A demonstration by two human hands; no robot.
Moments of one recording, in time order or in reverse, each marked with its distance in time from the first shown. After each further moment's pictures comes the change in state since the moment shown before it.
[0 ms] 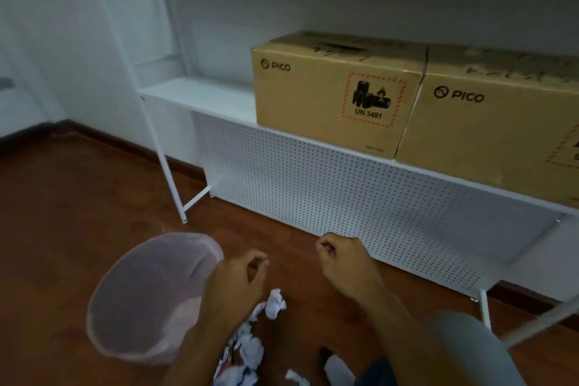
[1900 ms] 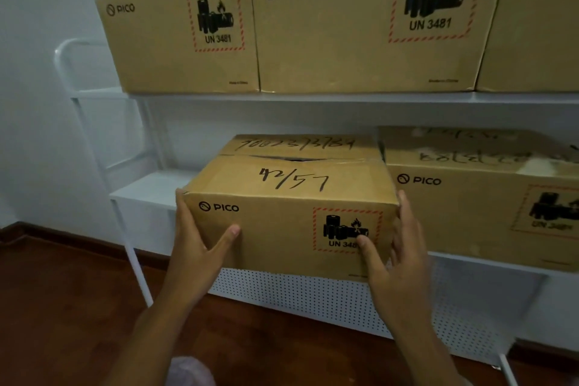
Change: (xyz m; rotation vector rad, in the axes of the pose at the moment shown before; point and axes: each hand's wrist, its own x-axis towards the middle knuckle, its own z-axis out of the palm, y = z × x) left_hand 0.173 0.073 -0.118 -0.474 0.149 0.274; right_hand 0.039 -0.071 -0.109 0.466 0.775 -0.229
